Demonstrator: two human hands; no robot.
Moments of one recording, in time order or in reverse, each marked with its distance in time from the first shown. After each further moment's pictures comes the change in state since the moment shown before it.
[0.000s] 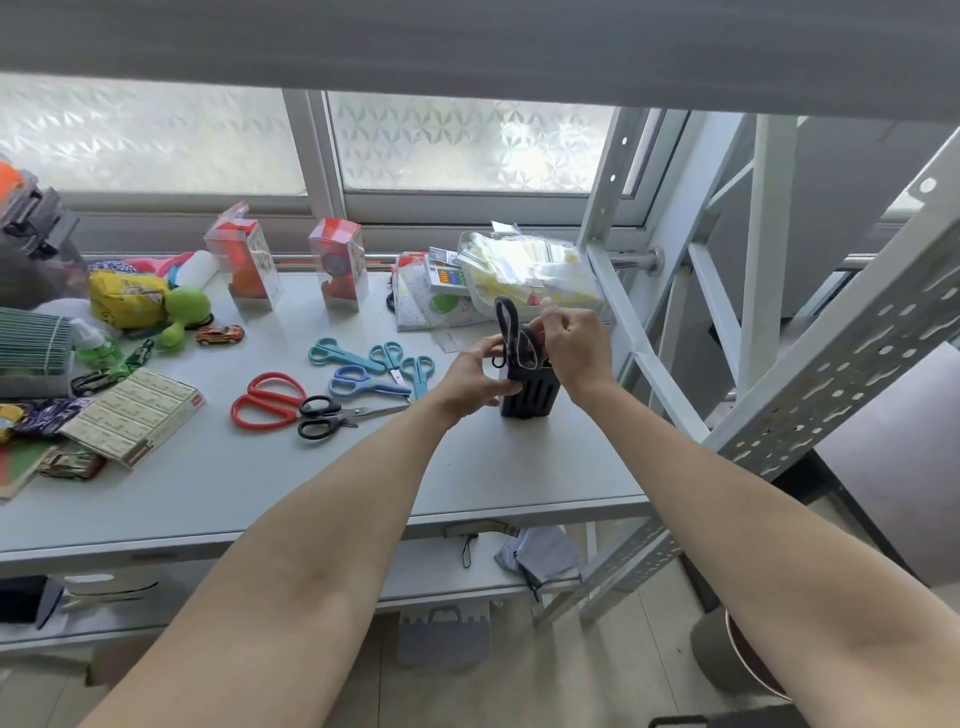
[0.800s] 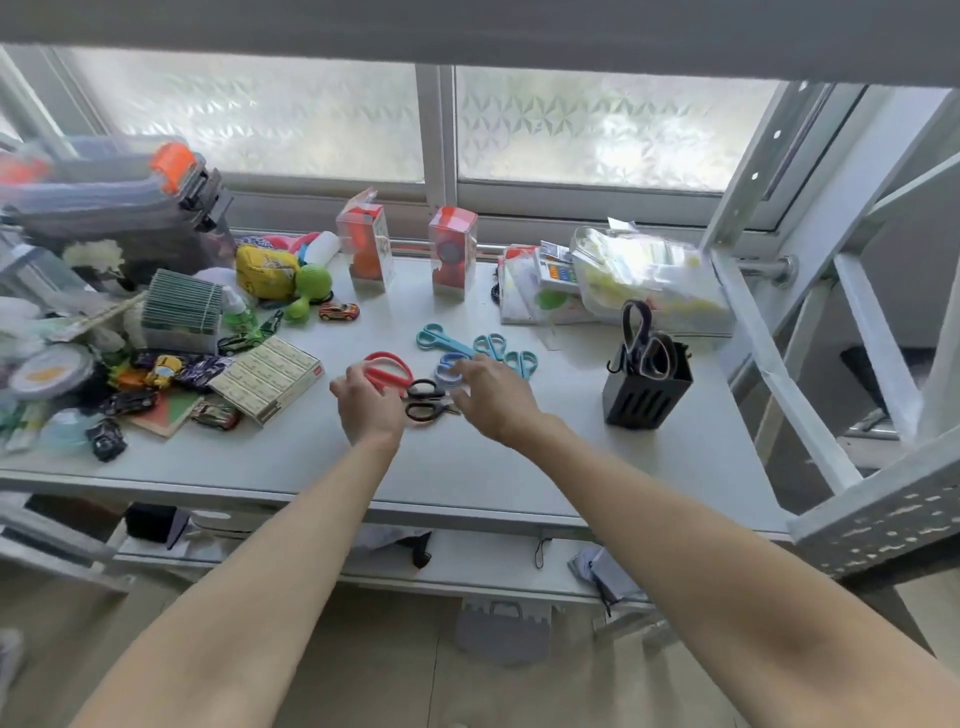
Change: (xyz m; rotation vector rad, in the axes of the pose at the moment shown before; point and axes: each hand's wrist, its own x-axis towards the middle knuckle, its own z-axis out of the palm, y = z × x) left_hand -0.087 -0.101 -0.155 0.269 1.016 -0.355; right_hand -0.068 -0.077 0.159 -0.398 -0.603 -0.353
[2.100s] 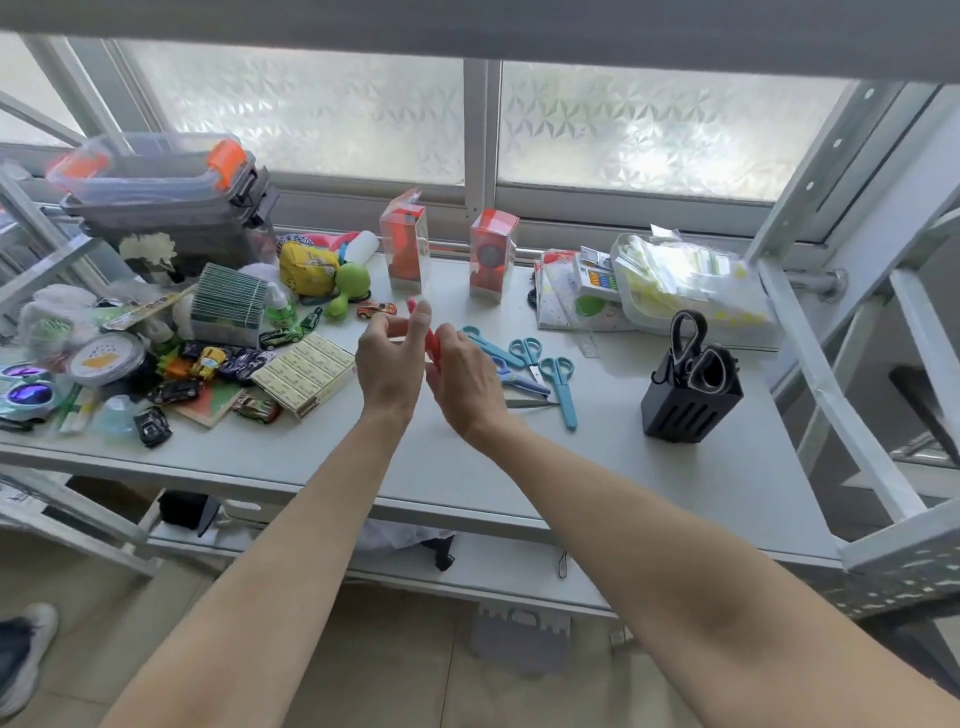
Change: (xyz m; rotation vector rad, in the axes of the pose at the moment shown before) left_hand -0.001 0.051 -0.056 -0.448 -0.067 0.133; right_hand 0.032 -0.065 0.034 0.137 0.320 -0.111
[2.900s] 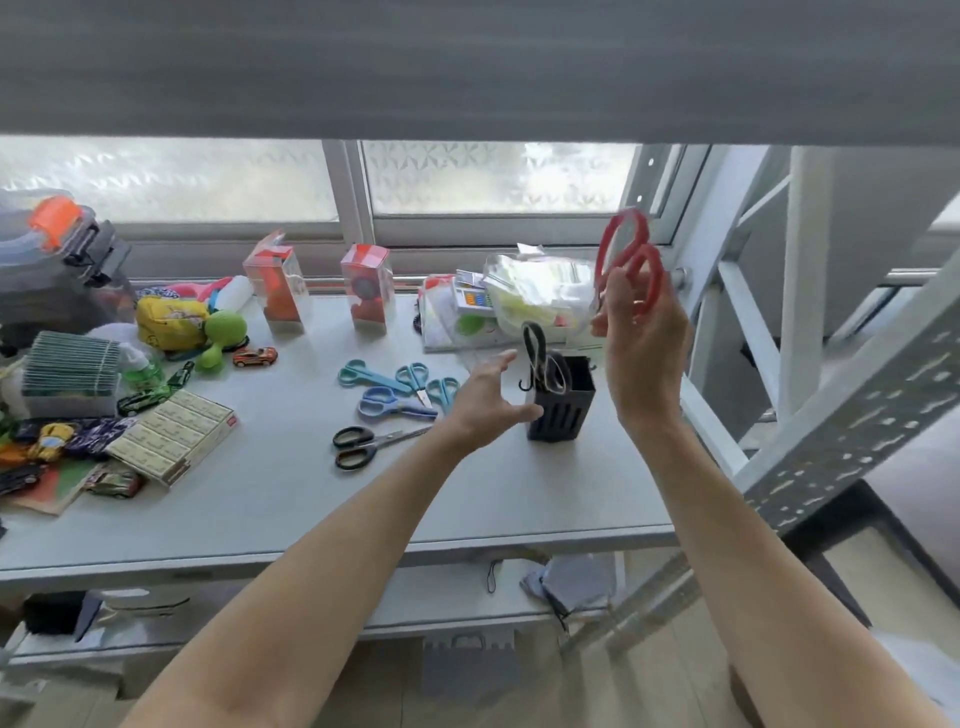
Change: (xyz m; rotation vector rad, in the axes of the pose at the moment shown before) left_hand -0.089 0.027 0.170 0.397 -0.871 0.233; right_hand -0.068 0.122 -0.237 0.276 0.797 0.152
